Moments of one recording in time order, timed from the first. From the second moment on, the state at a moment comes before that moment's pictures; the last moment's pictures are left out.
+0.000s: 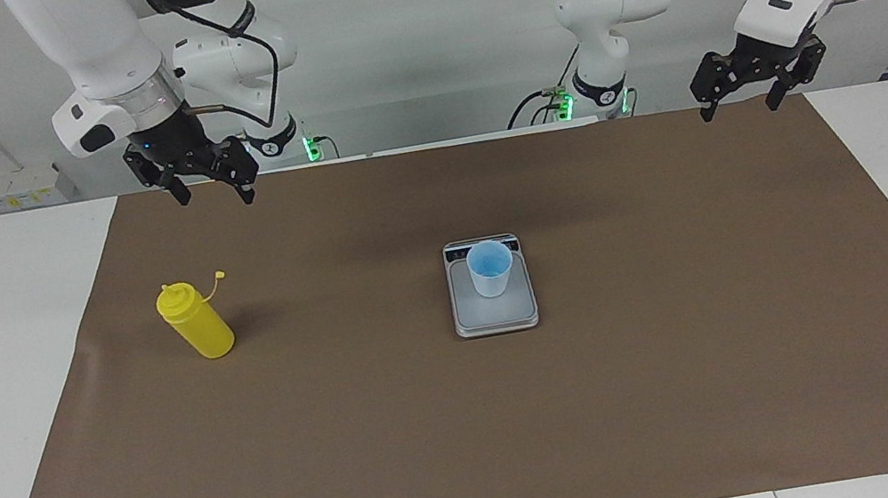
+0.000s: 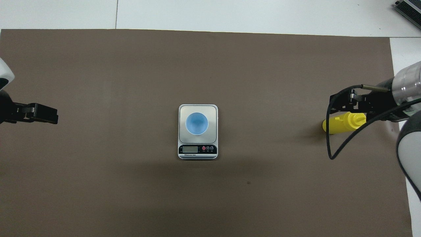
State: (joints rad) left arm -0.05 -0.08 -0.06 -1.64 0.02 1.54 -0.04; right arm 0.10 0.00 0.00 -1.55 0.05 1.53 0.30
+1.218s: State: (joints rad) left arm -0.03 -0.08 -0.14 -1.62 0.02 1.54 -0.04; right arm 0.10 0.00 0.01 -1.55 -0.01 1.54 0.21
